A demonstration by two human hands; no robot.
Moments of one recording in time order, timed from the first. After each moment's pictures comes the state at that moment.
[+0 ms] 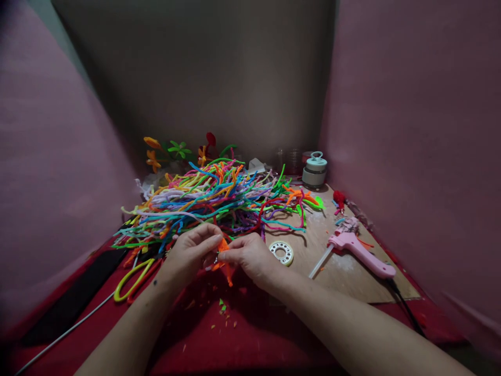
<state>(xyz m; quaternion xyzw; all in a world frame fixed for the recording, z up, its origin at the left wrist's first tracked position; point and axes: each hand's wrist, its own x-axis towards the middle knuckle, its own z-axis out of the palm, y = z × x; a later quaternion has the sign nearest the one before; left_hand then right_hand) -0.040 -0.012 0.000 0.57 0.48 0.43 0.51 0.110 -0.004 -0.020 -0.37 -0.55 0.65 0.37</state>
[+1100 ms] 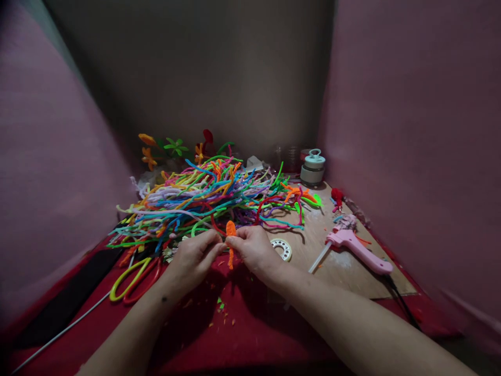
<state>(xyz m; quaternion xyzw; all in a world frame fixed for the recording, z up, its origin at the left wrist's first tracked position) -0.035 -0.021 0.004 0.79 0.53 0.27 0.12 0.112 0.009 -0.026 -0.39 -0.55 0.59 0.44</state>
